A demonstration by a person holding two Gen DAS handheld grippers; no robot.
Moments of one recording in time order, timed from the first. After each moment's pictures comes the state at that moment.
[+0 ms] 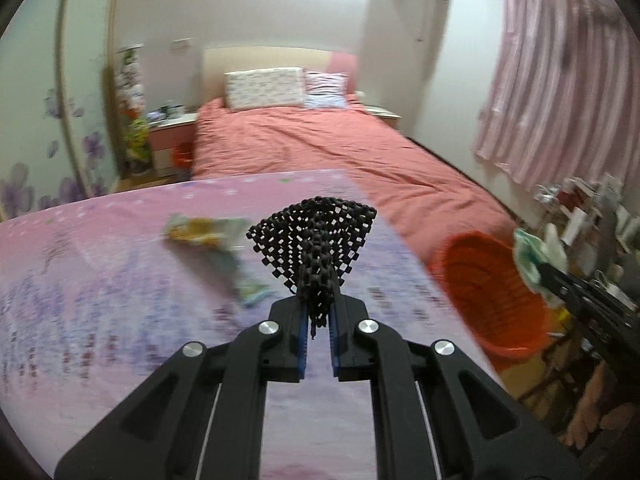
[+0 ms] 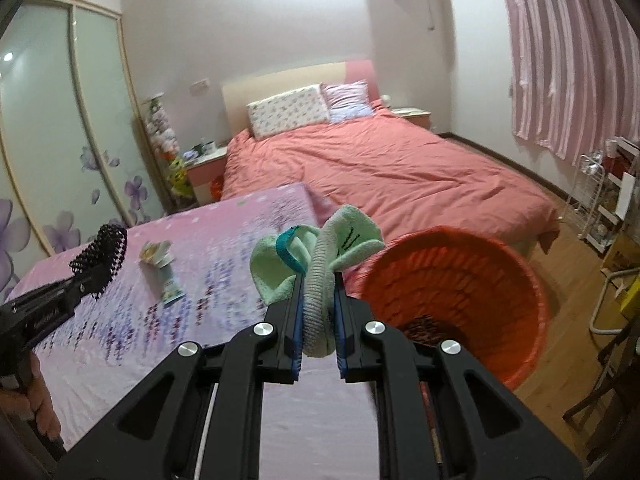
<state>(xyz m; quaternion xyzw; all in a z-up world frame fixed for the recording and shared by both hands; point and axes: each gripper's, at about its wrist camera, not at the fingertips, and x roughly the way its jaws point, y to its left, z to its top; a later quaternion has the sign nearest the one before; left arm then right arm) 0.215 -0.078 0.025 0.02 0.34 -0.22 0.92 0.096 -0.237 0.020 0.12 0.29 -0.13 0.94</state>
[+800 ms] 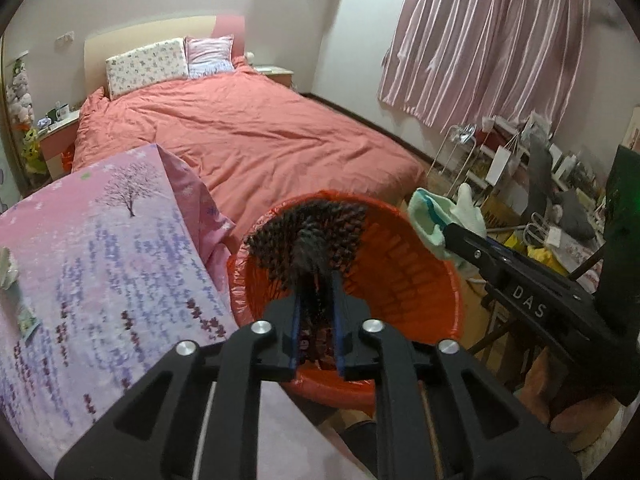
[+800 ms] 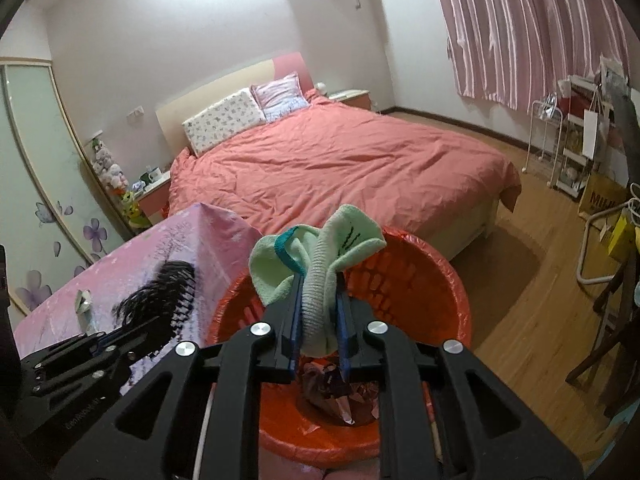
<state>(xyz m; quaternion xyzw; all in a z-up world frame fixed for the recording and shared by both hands) 0.223 -0.294 -0.035 0.06 0.39 -0.37 0.84 0.098 -0.374 -0.033 0.21 0.30 -0.19 0.91</state>
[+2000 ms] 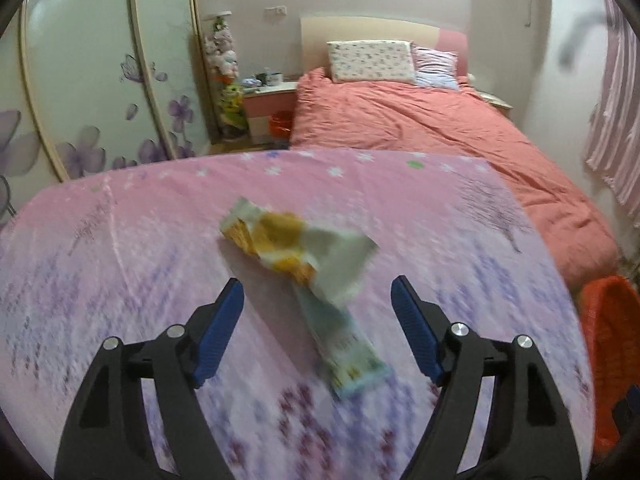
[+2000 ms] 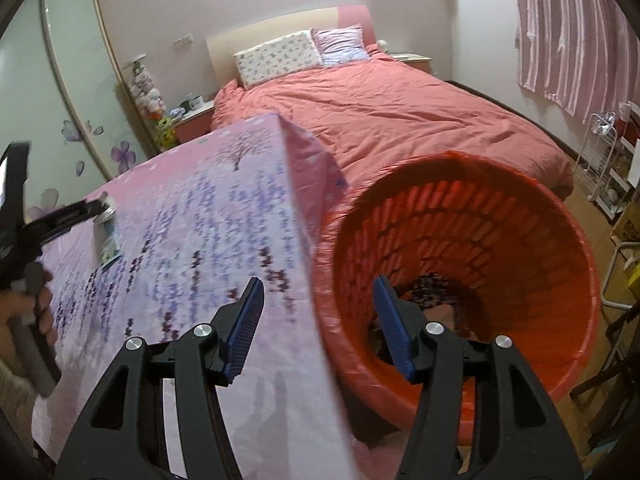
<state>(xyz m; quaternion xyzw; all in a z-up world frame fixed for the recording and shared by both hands) 0.381 -0.055 -0.053 0.03 0.38 0.01 0.92 0.143 -0.258 -0.059 0.15 0.38 -0.11 0.91</state>
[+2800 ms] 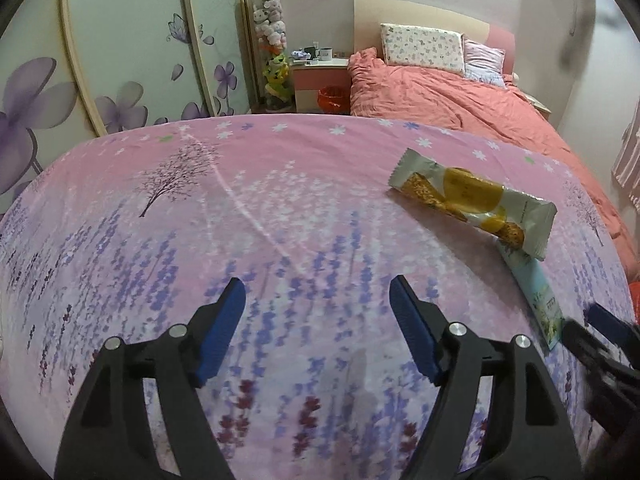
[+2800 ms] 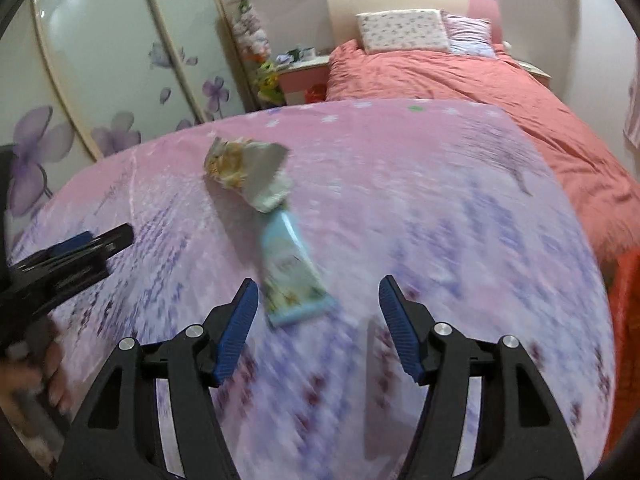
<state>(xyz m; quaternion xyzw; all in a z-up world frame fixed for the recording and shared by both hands) 0.371 0.111 -0.070 -0.01 0.42 0.05 0.91 0.297 -0.067 -0.078 0.07 0.43 0.06 0.90</state>
